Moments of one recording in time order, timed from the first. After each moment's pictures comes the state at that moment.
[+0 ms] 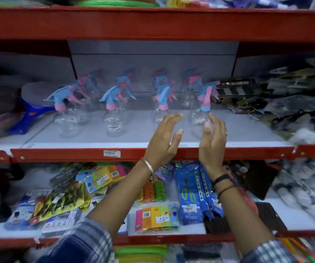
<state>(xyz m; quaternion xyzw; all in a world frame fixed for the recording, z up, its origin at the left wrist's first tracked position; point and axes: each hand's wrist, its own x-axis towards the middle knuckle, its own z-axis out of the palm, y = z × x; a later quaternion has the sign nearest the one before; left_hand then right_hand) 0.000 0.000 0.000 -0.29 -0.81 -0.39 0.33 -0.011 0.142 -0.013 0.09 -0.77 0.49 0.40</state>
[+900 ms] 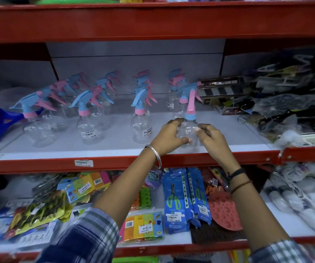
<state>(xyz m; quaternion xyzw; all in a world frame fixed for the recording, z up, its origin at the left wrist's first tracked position) -0.062 0.080 0.019 -0.21 -0.88 -0.41 0.10 -0.063 0.235 -0.008 0.07 -0.82 0.55 0.15</state>
